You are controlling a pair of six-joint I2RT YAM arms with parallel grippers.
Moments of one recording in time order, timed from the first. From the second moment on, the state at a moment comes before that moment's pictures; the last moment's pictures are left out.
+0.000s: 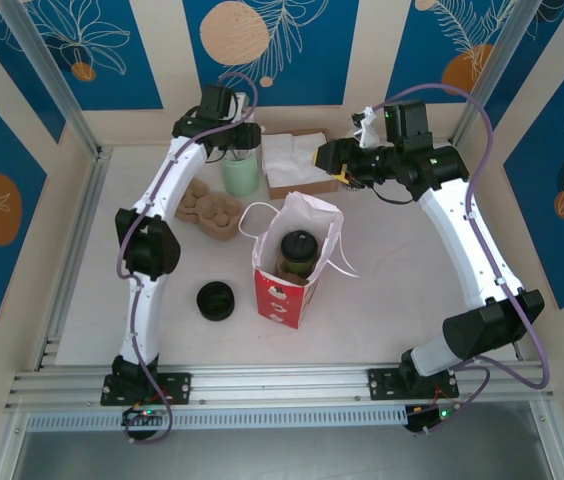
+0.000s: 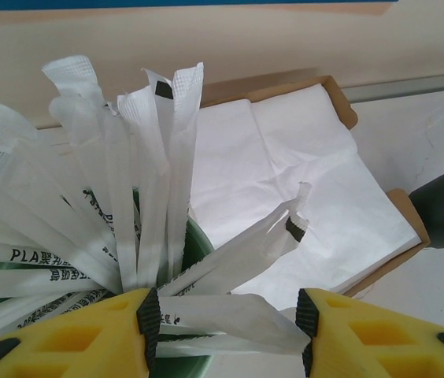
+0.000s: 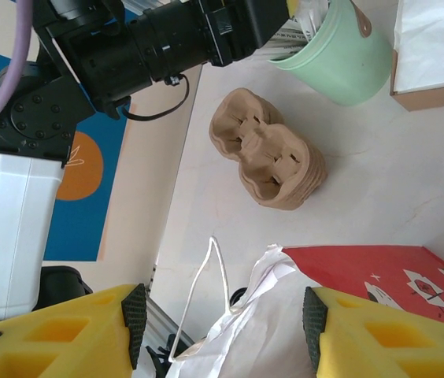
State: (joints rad) left arm -0.35 2.32 2.43 -0.82 0.15 -0.21; right arm 0.29 1.50 1.74 -0.90 -0.64 0.59
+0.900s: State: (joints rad) left arm -0.35 2.37 2.45 -0.82 0.02 -0.17; right arm 0.28 1.48 1.70 -0.88 -0.63 0.59
